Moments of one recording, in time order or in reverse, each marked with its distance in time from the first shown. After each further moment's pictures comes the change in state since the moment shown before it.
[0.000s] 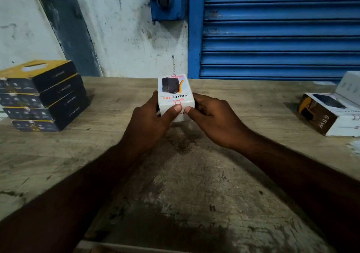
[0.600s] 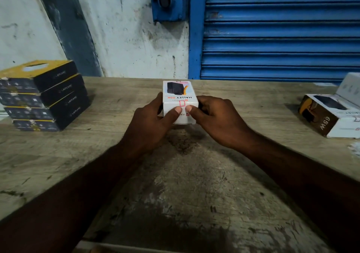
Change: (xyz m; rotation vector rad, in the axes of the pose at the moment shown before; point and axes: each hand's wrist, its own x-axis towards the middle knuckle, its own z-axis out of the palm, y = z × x) left_hand -0.001 0.002 -0.002 0.057 -0.041 0.060; right_hand 0.001 0.002 -0.003 -0.070 0.047 0.063
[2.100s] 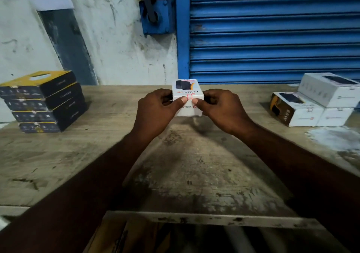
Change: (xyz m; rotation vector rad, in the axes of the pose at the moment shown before) left_hand -0.001 0.056 0.029 0.018 0.161 0.034; right_hand -0.026 0.009 -0.049 0.109 0.193 0.098
